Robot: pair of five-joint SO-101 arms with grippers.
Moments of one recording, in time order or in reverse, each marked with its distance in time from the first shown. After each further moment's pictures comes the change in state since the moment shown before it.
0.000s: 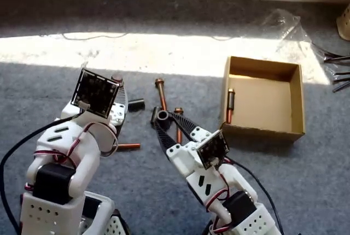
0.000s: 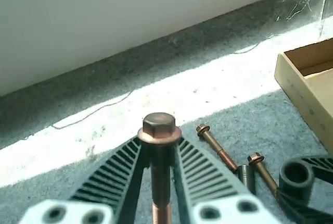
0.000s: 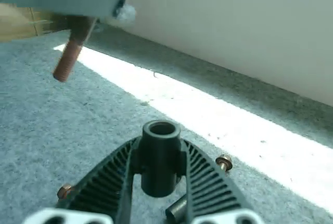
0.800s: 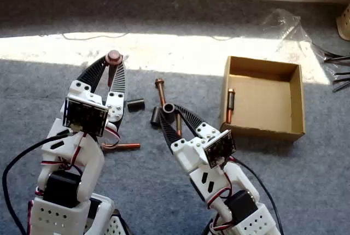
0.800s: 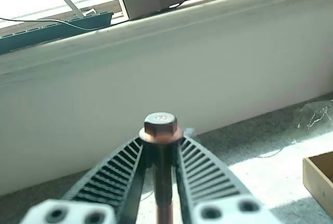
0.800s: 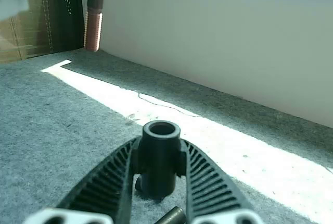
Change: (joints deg) left arm 0.0 -8.6 14.4 -31.6 0.1; right arm 3.2 0.0 0.0 -2.2 0.0
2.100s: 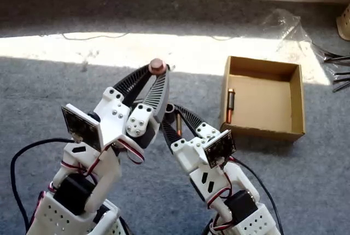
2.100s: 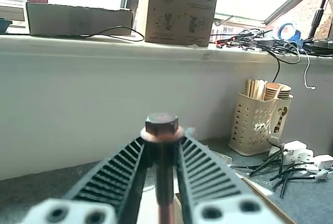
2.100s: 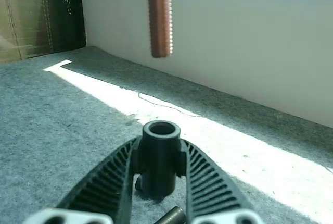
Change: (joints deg) left arm 18.9 -0.1 0.5 -8.5 18.5; right arm 0.0 0.0 0.0 0.0 0.0
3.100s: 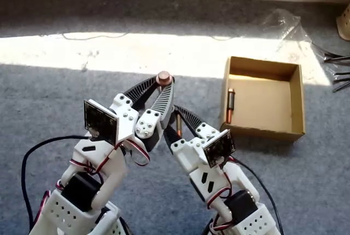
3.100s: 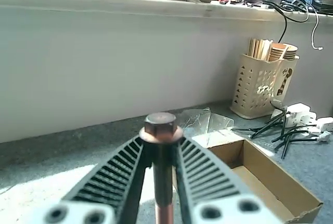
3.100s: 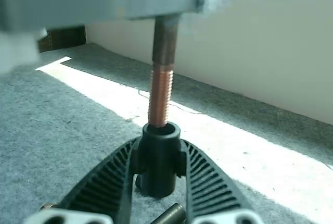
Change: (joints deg) left arm 0.6 -0.4 6.2 2.5 0.0; right arm 0.0 0.1 0.0 0.4 0.0
